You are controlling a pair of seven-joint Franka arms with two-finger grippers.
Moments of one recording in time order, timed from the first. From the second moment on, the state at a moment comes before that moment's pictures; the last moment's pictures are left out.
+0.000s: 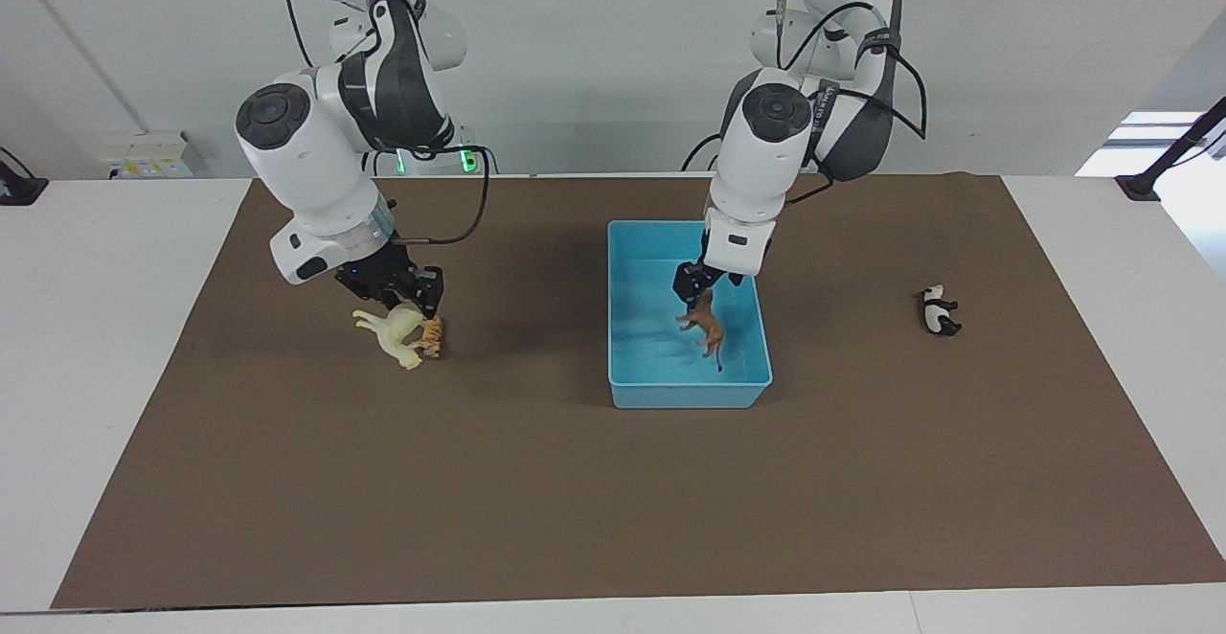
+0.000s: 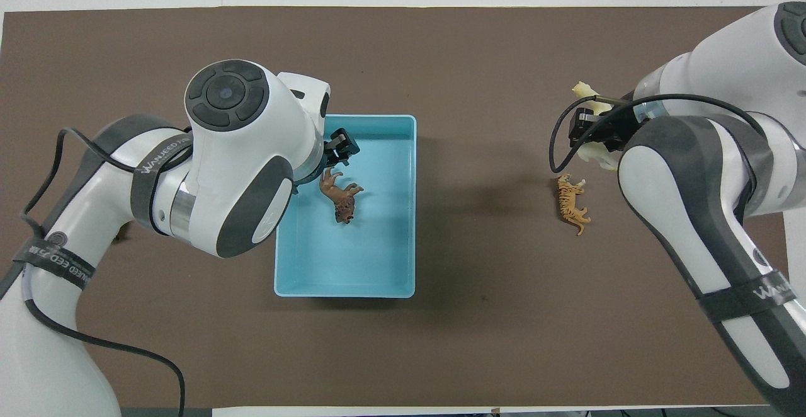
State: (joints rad) left arm -0.44 0.21 -0.08 -1.74 -0.03 1.94 -0.94; right arm 0.07 0.16 0.08 -1.76 0.10 1.91 0.32
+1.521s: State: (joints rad) left arm 0.19 0.12 -0.05 -2.11 0.02 2.22 0.33; right arm 0.67 0.28 0.08 -1.69 0.10 2.28 1.03
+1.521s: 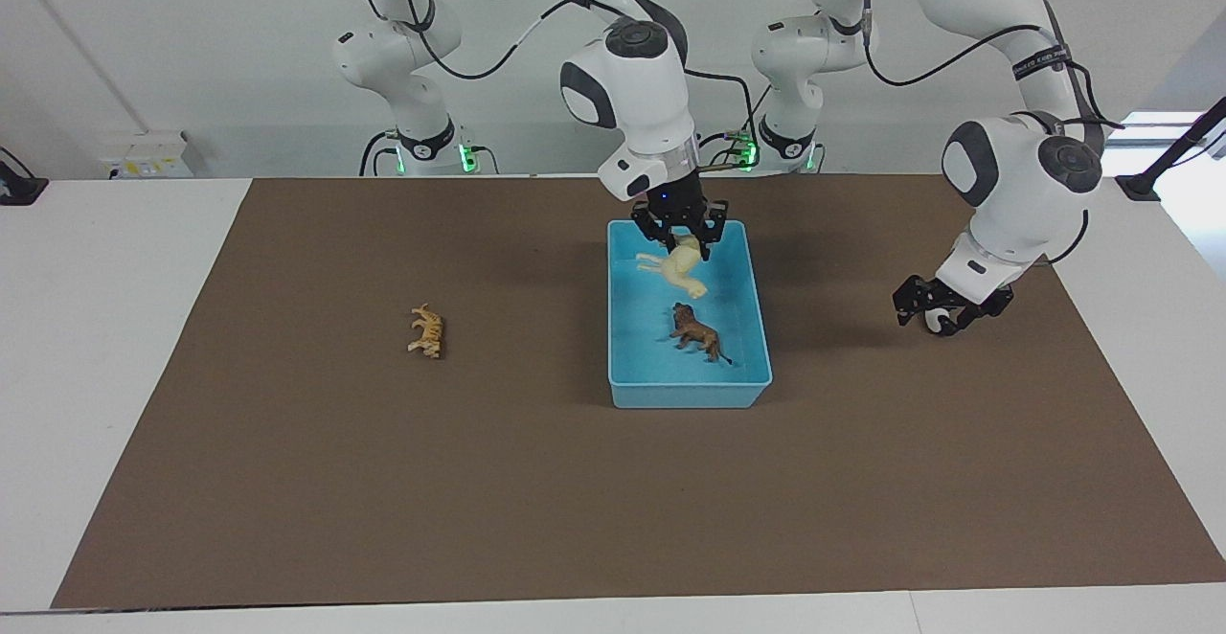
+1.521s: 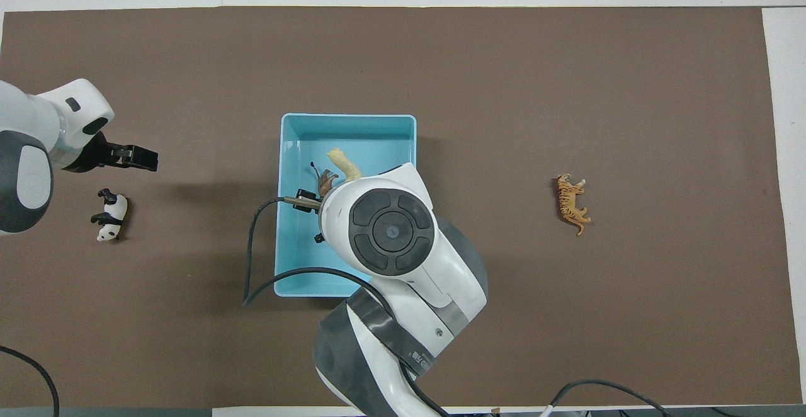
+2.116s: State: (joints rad) left arm 0.28 0.09 -0.05 -2.24 0.02 2.34 0.43; right arm 0.50 0.25 0.07 -1.57 0.07 1.98 0.73
